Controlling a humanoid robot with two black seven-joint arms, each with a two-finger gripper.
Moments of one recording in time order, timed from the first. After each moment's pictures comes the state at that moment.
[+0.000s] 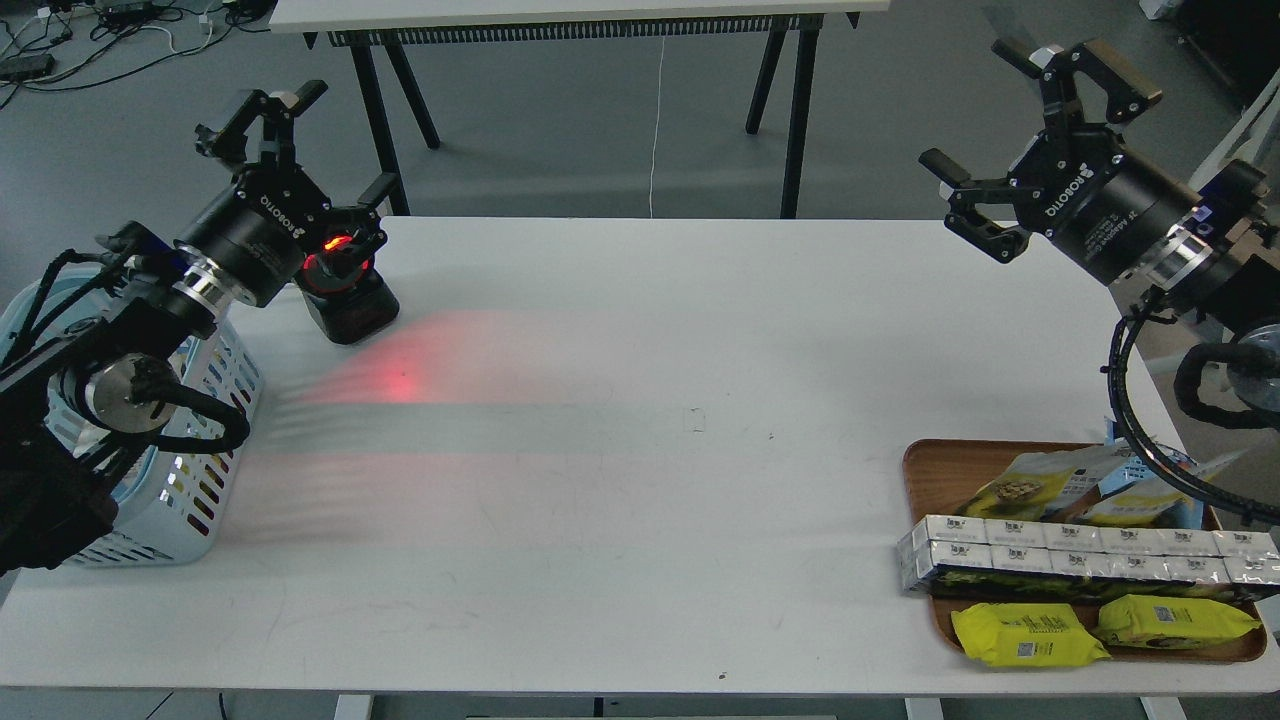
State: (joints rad) left arm -0.65 0.55 -0.74 -0.97 0.18 -0.49 -0.31; right arm 0.77 -0.79 0.55 1.22 -0.10 0.49 0.35
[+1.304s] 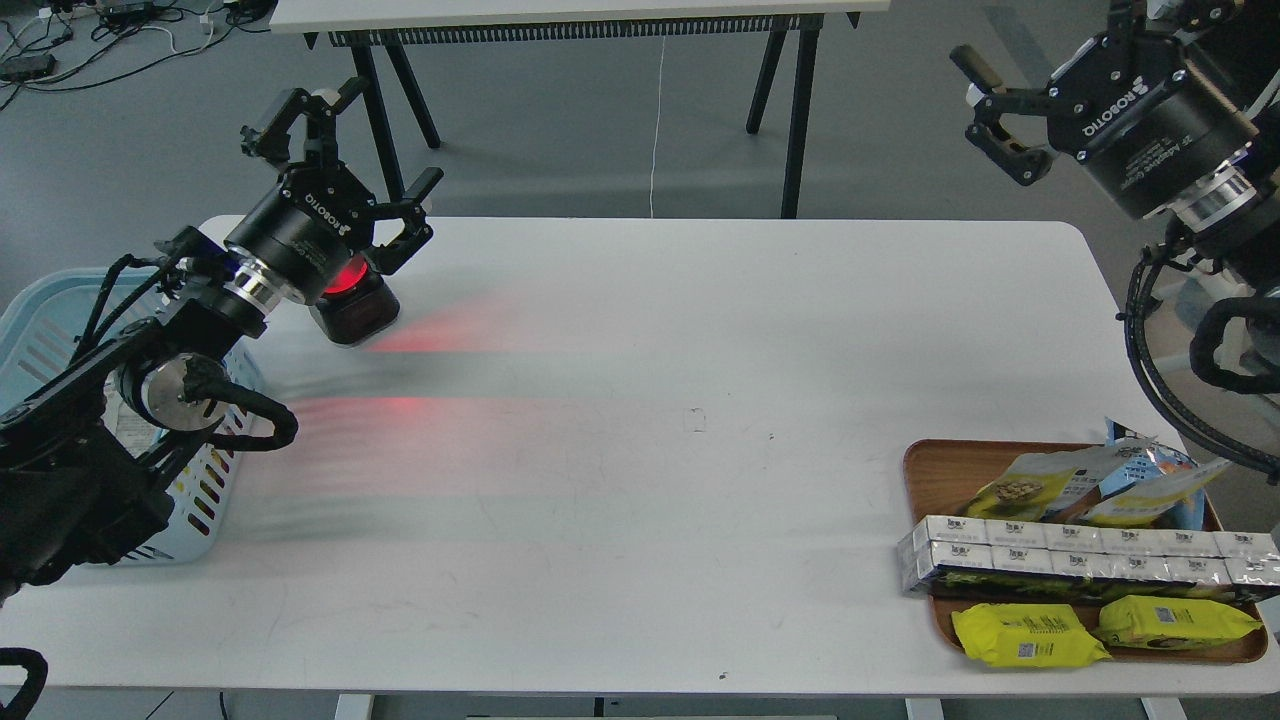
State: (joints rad) left arm -0.65 0.47 -0.77 -0.97 0.16 -0.49 -0.31; right arm 0.93 -0.88 0.39 1.28 0.00 0.49 0.48
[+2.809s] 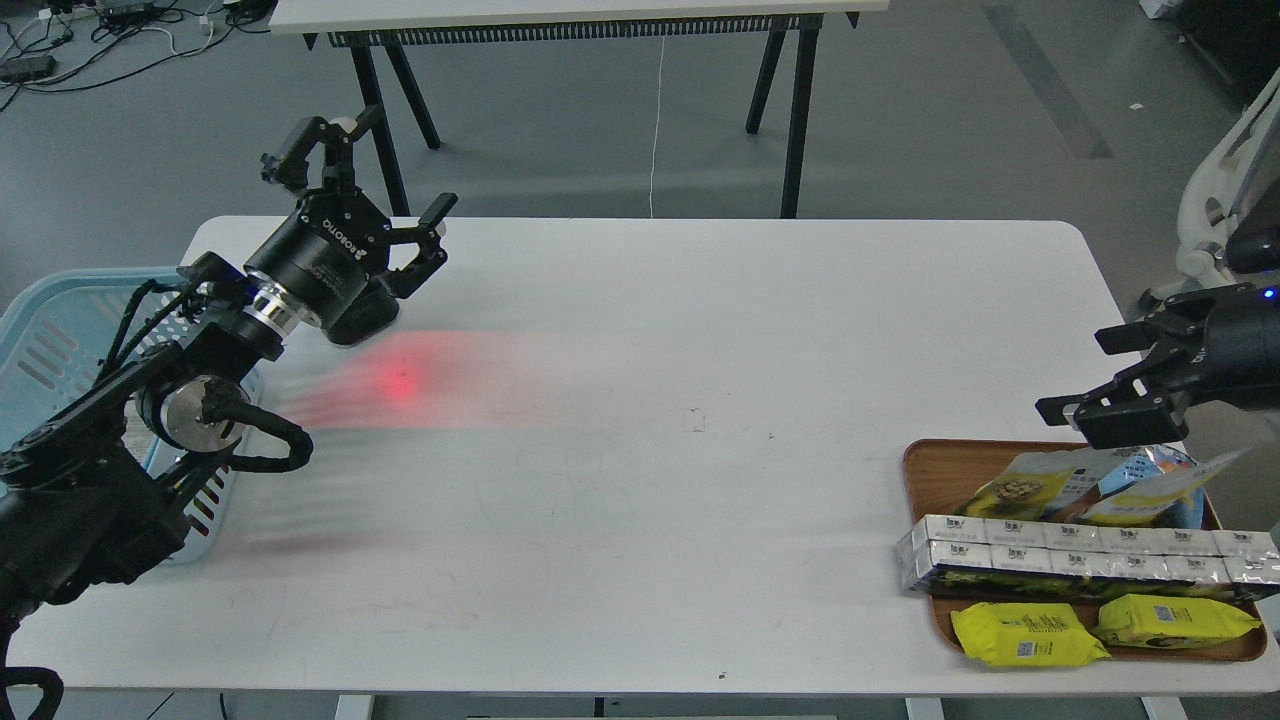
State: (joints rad) left arm -0.61 0.44 -0.77 -0.97 0.16 -0.49 -0.31; right arm 1.57 -1.26 -0.30 1.64 -1.88 0.49 0.49
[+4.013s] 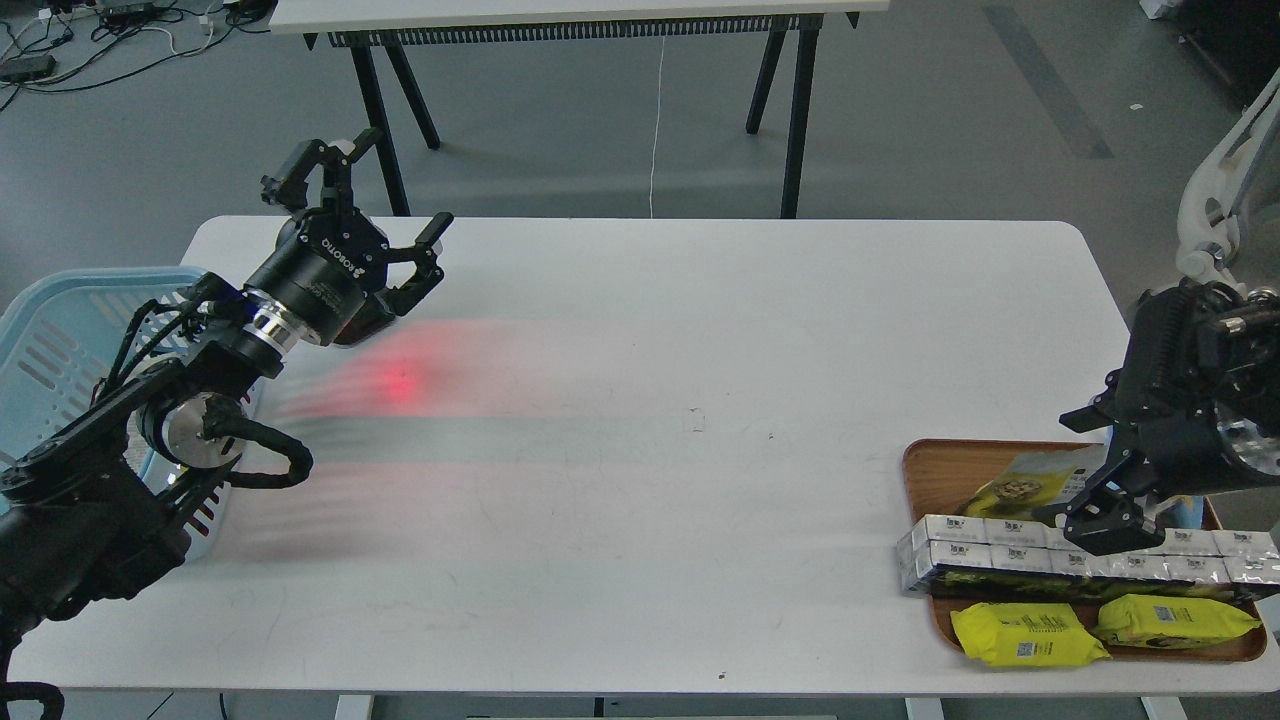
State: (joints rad) left arm -0.59 0.43 -0.77 -0.96 0.17 -0.49 -0.31; right arm 1.45 -1.18 -0.32 1.72 -2.18 0.49 0.49
